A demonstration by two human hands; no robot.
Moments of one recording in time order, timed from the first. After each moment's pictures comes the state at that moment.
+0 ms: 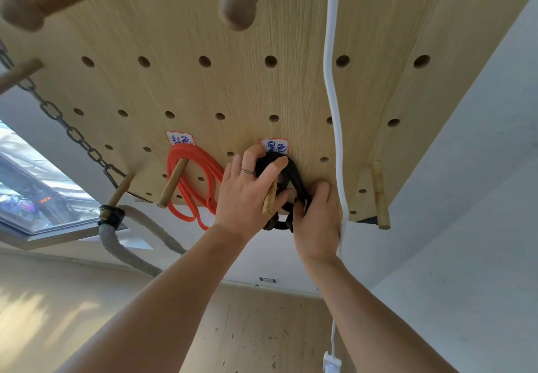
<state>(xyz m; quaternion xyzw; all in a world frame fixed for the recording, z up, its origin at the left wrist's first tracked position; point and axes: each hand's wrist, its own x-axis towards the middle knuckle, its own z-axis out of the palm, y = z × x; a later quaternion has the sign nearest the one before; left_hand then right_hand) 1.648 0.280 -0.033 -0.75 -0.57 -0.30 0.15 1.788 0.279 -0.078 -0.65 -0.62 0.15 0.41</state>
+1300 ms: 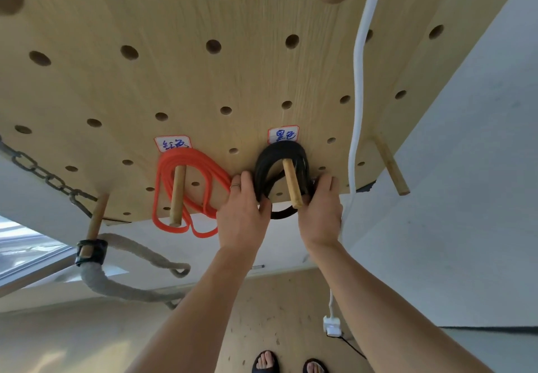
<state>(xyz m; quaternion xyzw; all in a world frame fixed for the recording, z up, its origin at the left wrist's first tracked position) 1.619 0.273 -0.080 -0.66 -0.69 -0.28 -0.10 1.755 0.275 -0.096 -0.76 -0.53 0.13 0.35</state>
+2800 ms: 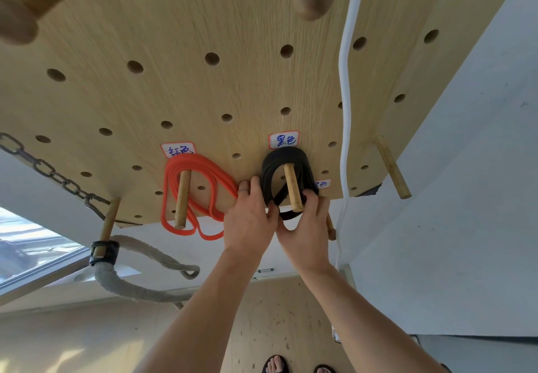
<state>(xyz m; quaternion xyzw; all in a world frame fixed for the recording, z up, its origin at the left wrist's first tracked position) 1.623 0.271 -0.073 -0.67 -0.70 -0.20 -0.11 1.735 0.250 -0.126 -0.67 -0.57 0.16 0.44</state>
